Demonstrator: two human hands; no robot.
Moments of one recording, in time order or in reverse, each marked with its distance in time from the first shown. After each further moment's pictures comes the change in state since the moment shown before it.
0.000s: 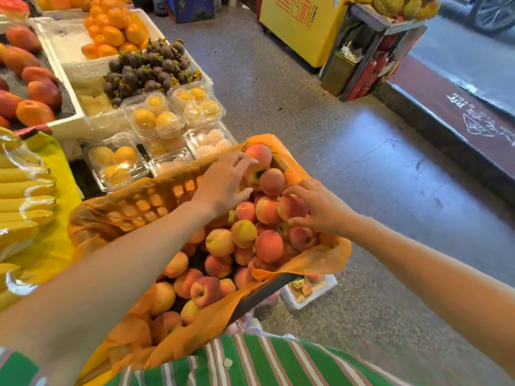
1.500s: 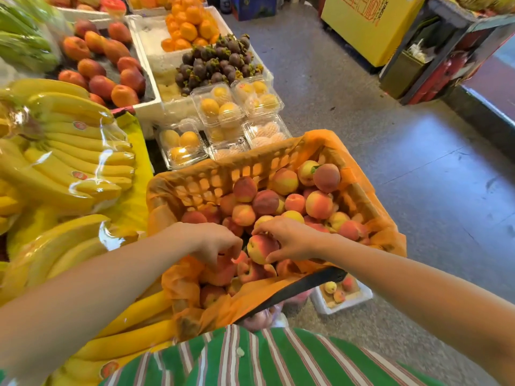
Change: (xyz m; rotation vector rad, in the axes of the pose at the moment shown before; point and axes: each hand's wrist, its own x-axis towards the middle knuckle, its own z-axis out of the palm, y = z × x) left_hand -0.138 -0.039 -0.028 0.123 -1.132 -0.043; right_hand 0.040 -0.120 0.083 0.071 -0.301 -0.424
